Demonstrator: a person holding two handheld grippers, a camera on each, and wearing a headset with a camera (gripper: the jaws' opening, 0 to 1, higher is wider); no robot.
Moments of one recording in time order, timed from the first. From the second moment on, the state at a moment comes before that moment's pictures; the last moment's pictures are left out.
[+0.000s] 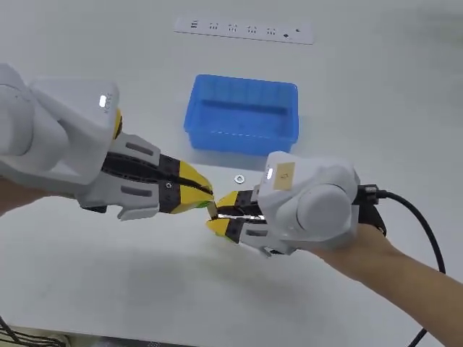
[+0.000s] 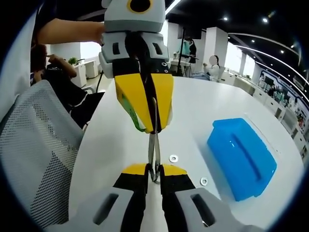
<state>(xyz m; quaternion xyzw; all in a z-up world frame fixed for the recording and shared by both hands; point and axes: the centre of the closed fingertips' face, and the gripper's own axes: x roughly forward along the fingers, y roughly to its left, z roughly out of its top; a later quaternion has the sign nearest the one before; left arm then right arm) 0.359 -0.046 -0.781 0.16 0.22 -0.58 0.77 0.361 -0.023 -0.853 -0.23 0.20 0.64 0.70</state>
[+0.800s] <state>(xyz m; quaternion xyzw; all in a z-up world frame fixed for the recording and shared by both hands) 0.404 -0.052 -0.708 0.21 0.15 -0.60 0.76 0.415 -0.030 -0.779 -0.27 0.13 0.62 0.72</state>
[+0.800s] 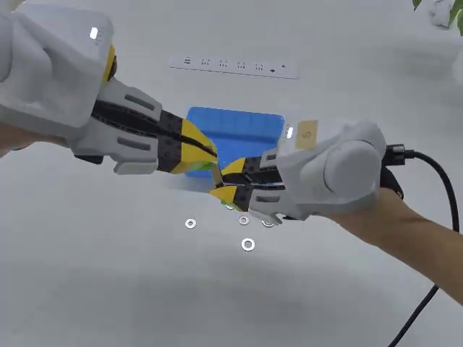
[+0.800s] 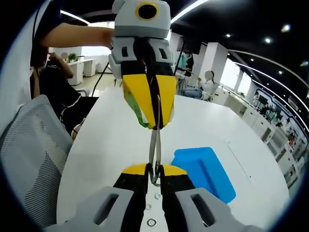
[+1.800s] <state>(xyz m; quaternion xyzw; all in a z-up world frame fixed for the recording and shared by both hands) 0.506 -0.056 -0.719 0.20 0.13 -0.61 0.75 0.514 -0.024 -0.787 -0.21 0.12 0.65 0.72</state>
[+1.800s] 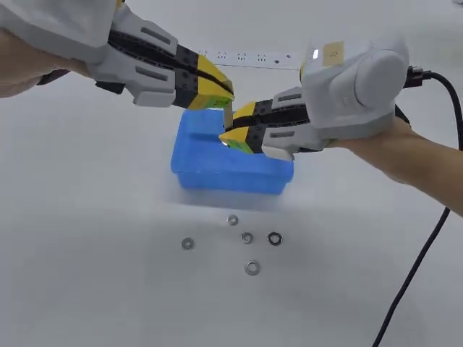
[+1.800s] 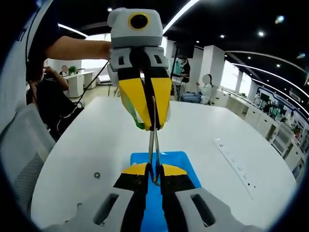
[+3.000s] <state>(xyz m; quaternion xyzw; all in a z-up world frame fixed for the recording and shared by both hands) 0.521 -0.063 -0.781 0.21 0.16 -0.63 0.73 0.524 -0.030 -0.847 -0.23 0.18 0.65 0.70</state>
